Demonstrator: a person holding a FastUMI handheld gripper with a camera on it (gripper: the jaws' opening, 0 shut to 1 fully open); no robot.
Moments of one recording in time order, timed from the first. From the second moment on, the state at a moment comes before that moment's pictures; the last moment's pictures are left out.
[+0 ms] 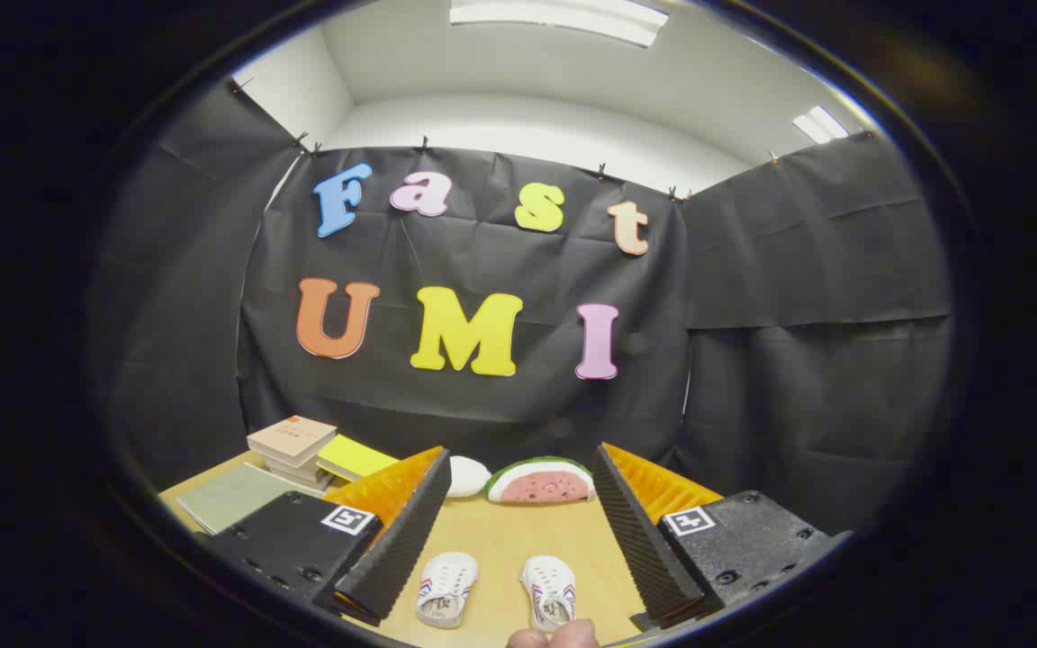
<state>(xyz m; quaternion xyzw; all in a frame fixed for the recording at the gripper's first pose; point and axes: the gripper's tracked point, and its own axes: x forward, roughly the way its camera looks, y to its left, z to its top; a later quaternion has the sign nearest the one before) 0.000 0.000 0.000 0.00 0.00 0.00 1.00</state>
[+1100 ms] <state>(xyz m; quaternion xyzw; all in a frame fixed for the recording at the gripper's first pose) 0.004 0.032 0.009 -0.02 0.00 0.05 1.00</state>
